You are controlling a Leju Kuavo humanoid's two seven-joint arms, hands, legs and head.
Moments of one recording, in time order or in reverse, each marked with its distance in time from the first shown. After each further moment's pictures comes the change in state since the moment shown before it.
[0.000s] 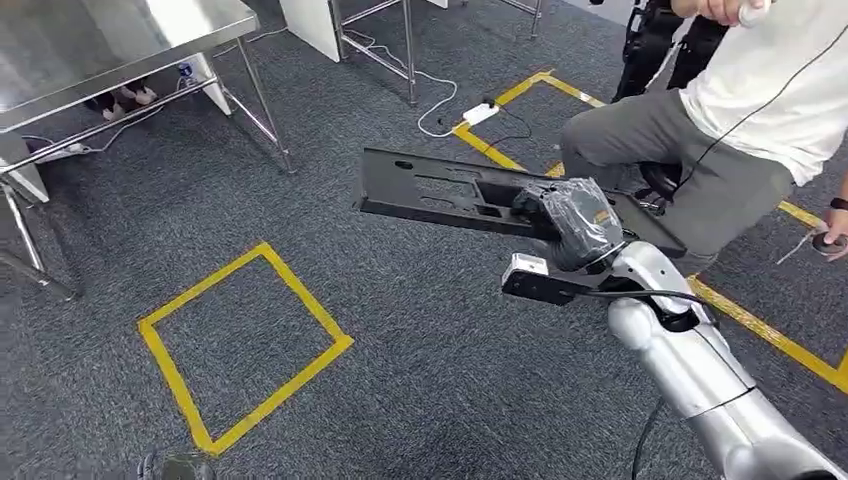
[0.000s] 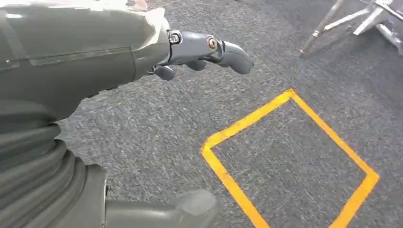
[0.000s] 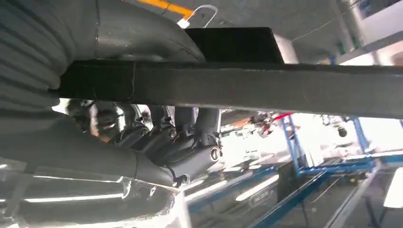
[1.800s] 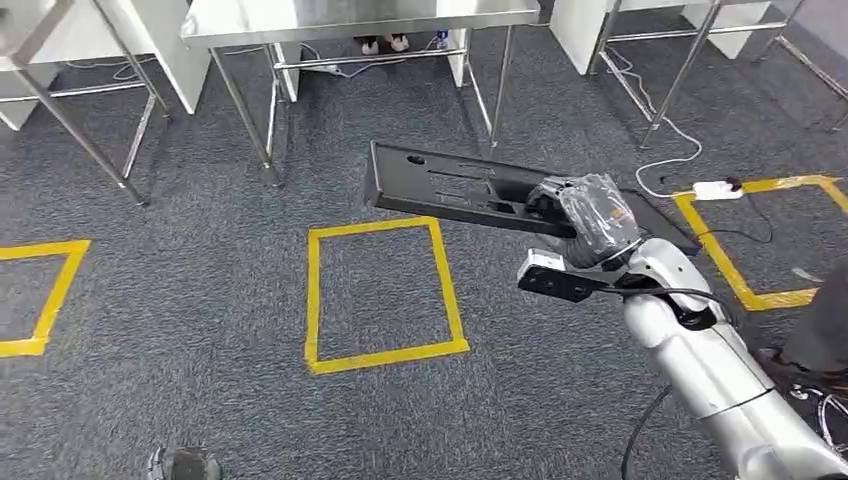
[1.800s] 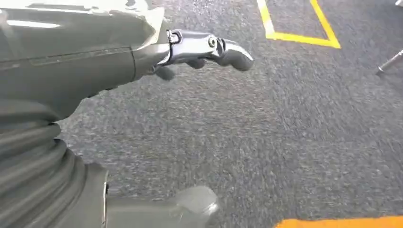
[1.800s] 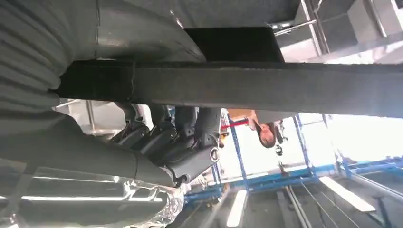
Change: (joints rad) left arm -0.030 -0.006 -0.035 0.053 0.012 0.009 0.000; right arm -0.024 -0.034 -0.008 -0.002 -0.031 0.014 -0.016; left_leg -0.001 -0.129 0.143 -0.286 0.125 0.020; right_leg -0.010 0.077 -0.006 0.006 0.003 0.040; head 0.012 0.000
